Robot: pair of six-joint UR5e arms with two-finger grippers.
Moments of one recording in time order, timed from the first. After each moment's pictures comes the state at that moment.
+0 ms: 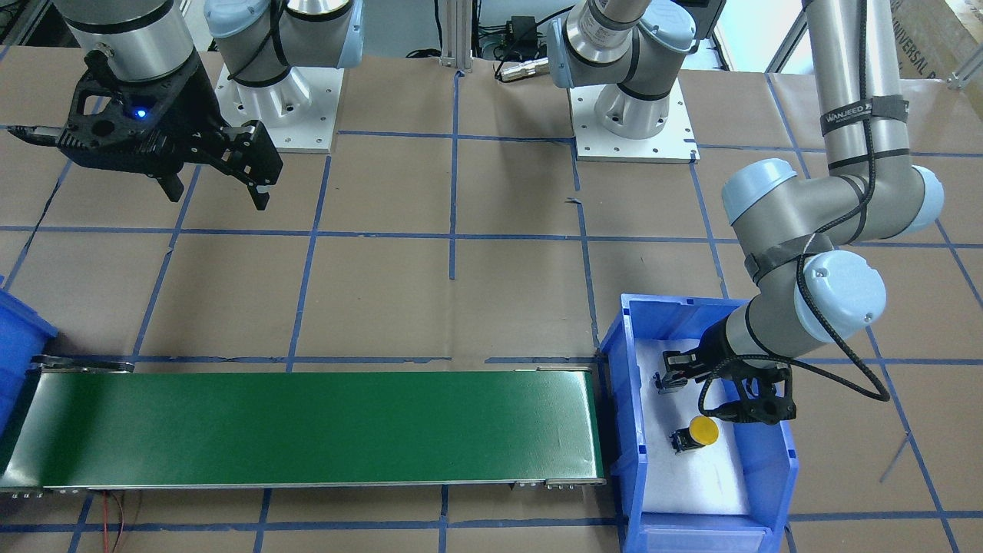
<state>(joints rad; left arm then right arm) -1.39 -2.01 -1.65 -1.16 1.49 0.10 1.57 -1.59 1.59 -1.64 -1.58 0.11</state>
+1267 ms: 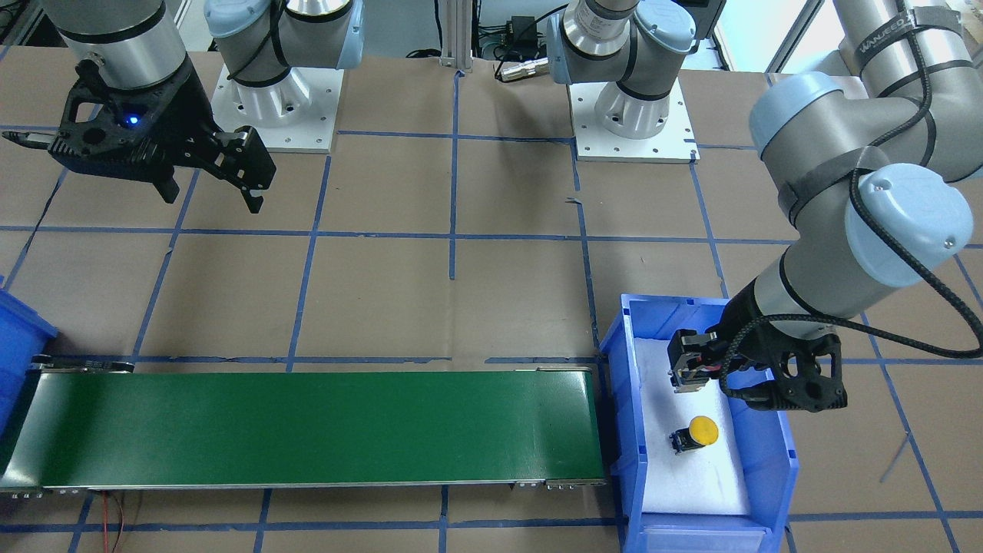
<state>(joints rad) -1.48 -1.95 -1.39 -1.37 1.50 0.06 1.56 -1.59 1.59 -1.63 -1.58 0.11</state>
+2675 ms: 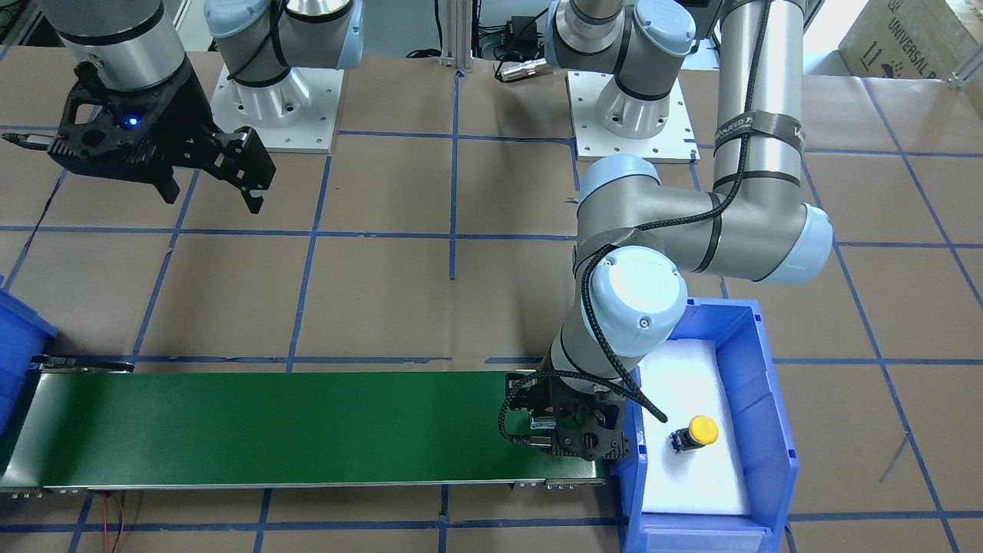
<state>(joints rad) -1.71 -2.13 -1.35 -1.21 1.50 -0.11 1.56 -1.59 1.59 -1.63 -1.58 0.11</state>
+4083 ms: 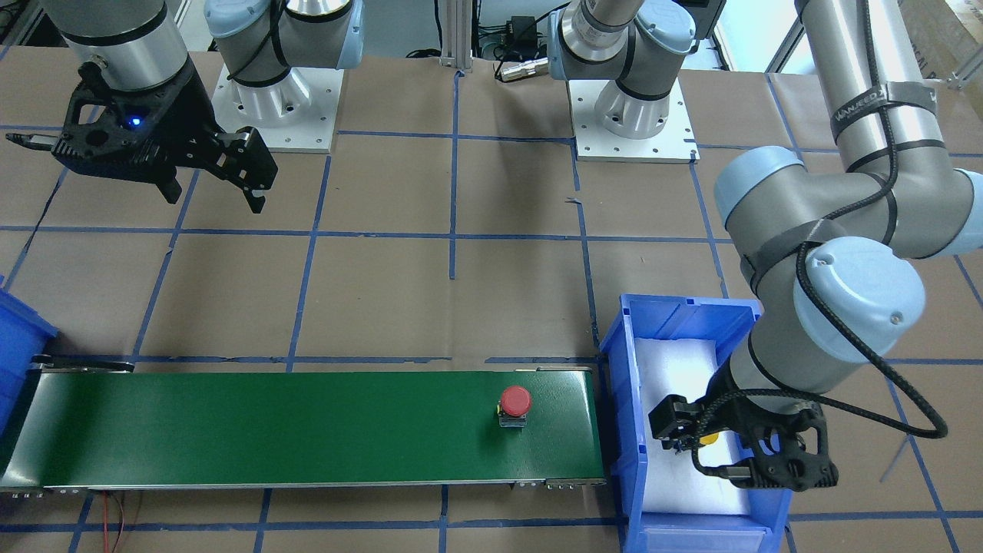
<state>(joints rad) -1.49 -2.09 -1.30 -1.23 1.60 0.09 1.56 -1.59 1.60 -1.64 -1.58 0.11</state>
